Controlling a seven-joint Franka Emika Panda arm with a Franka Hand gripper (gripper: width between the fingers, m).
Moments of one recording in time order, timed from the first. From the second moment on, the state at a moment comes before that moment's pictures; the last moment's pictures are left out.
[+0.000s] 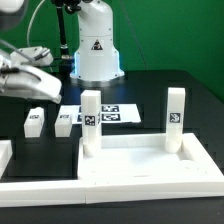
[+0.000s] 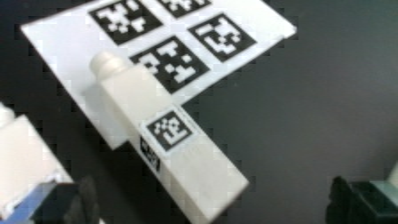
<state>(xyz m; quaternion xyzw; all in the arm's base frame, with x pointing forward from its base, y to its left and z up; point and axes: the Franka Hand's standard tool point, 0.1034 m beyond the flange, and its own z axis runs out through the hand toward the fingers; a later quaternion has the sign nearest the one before) 0.433 -0.139 0.070 -0.82 0.31 0.43 0.24</state>
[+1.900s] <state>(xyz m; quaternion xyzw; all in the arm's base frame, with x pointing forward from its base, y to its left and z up) 0.432 -0.128 0.052 -0.86 0.30 0.39 0.13</state>
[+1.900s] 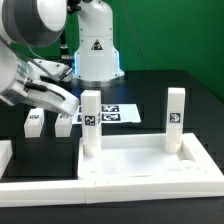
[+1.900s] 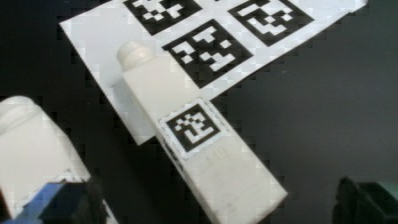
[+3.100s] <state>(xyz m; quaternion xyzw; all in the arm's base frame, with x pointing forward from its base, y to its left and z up) 0.418 -0.119 0.013 -0.85 0.30 0.42 0.12</state>
